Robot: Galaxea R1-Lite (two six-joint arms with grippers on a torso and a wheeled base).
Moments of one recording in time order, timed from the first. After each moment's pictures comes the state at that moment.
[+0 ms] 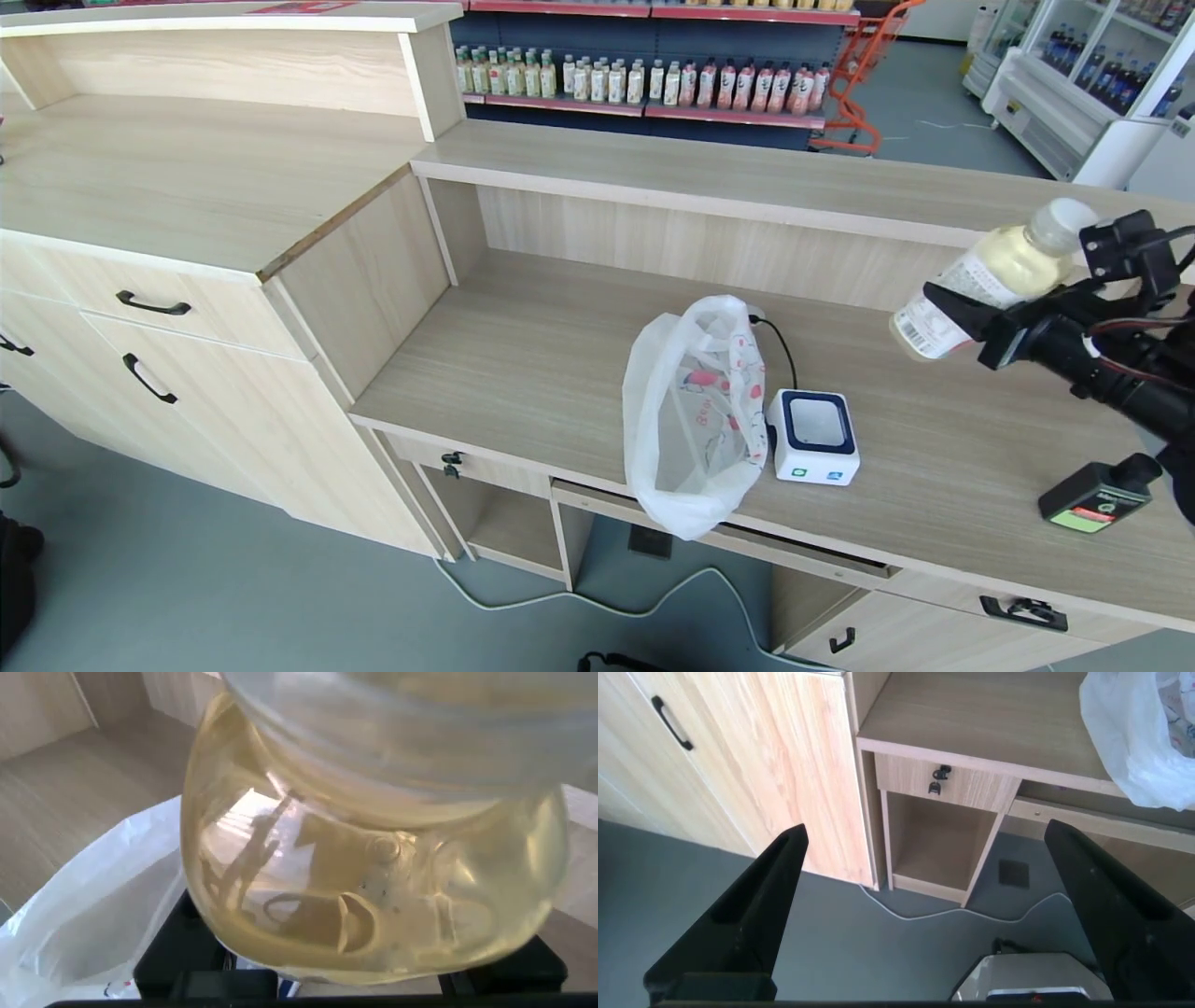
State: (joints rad) left arm -0.01 0.00 0.00 0.00 -0.01 0.02; right arm -0.12 1.73 -0.65 -1.27 0.47 -0.15
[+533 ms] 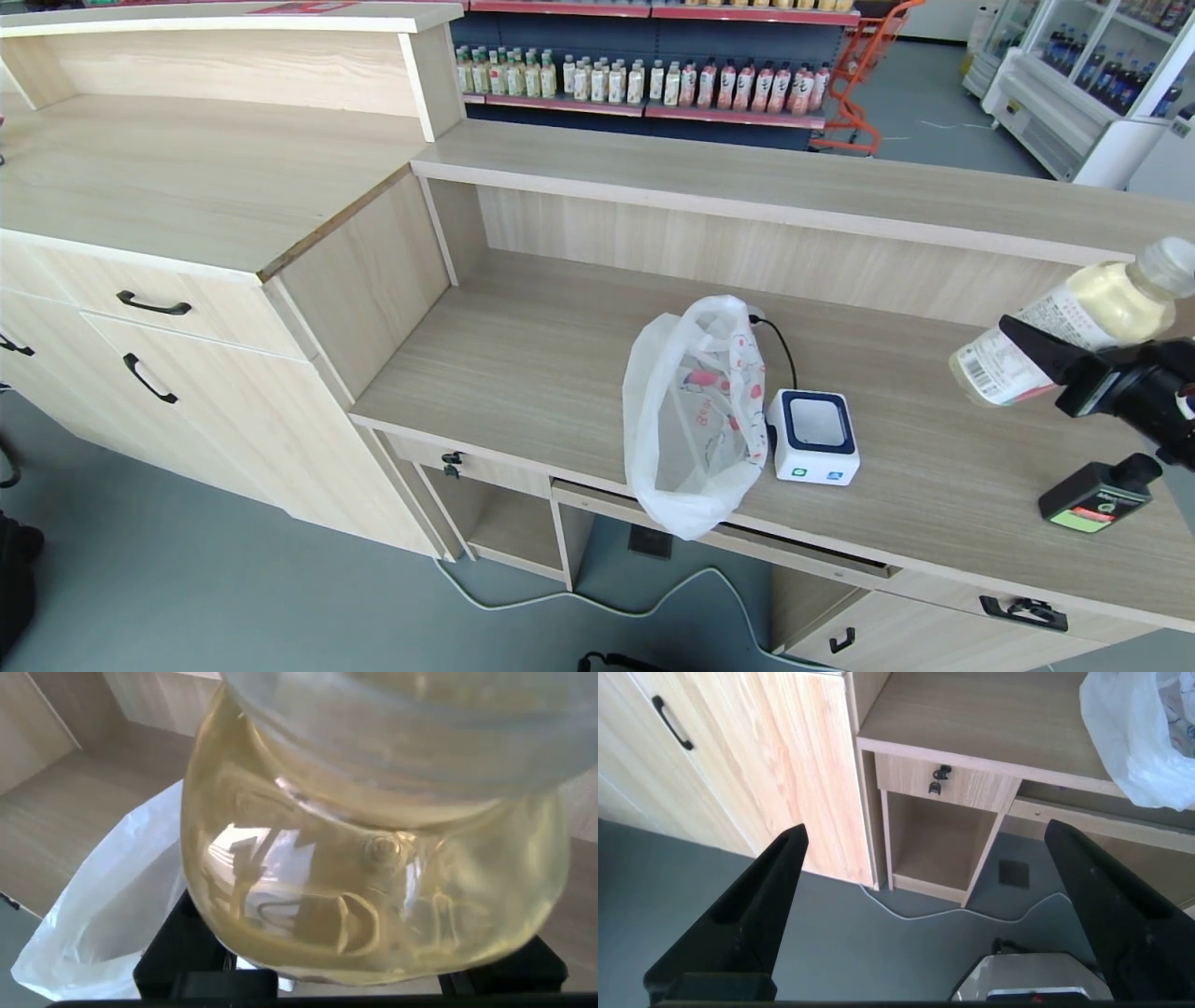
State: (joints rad) left arm -0.01 0.00 0.00 0.00 -0.01 0.02; right arm -0.21 1.58 -0.40 -1.36 0.42 0.00
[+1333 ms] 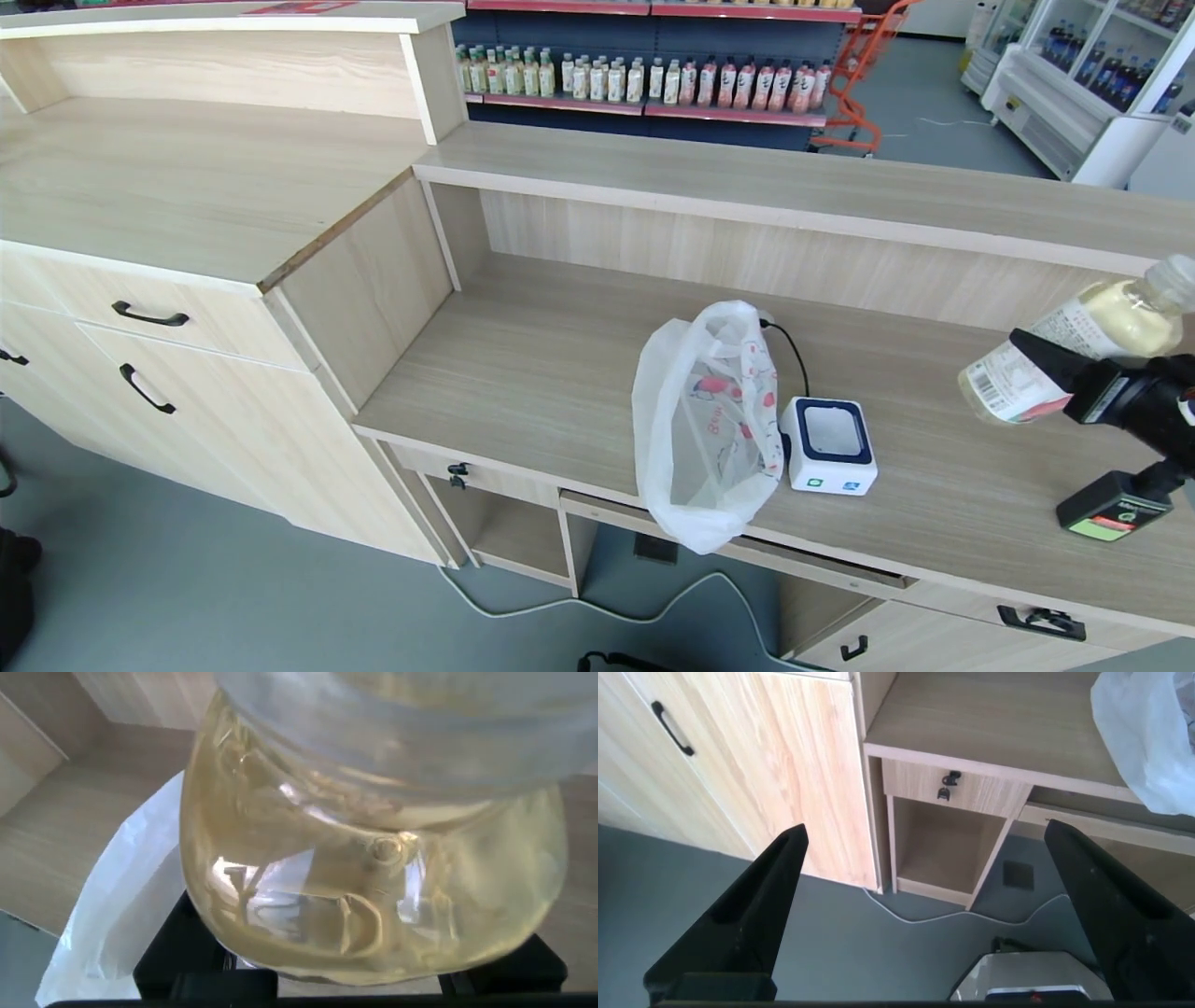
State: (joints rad) left arm -0.01 0.00 0.00 0.00 -0.01 0.02; right arm -0.20 1.56 -0.39 -1.26 0.37 0.09
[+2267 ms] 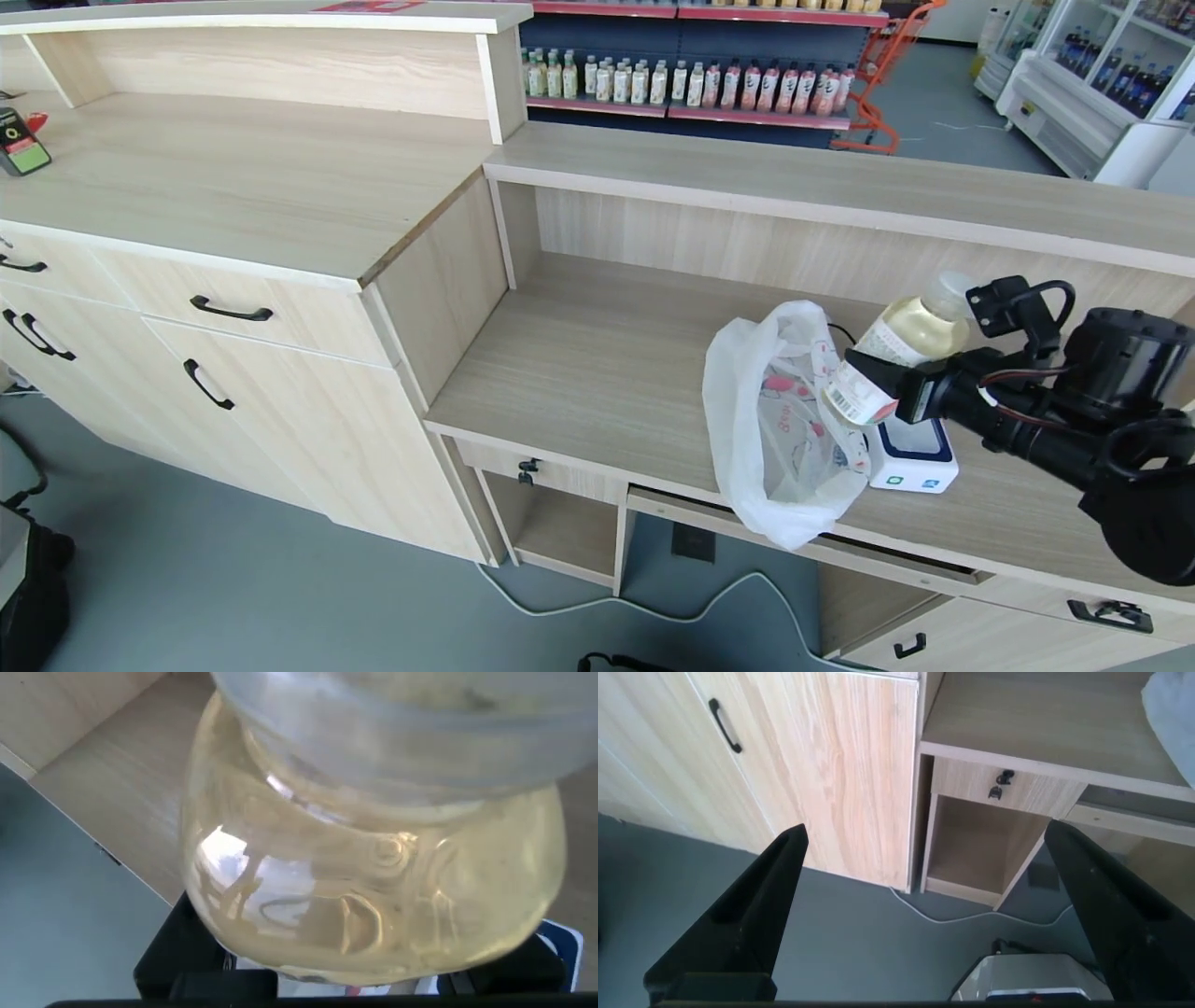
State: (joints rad) left arm -0.01 0.00 0.00 0.00 -0.01 0.02; right arm 0.07 1.82 -0.59 -1.20 0.32 -0.07
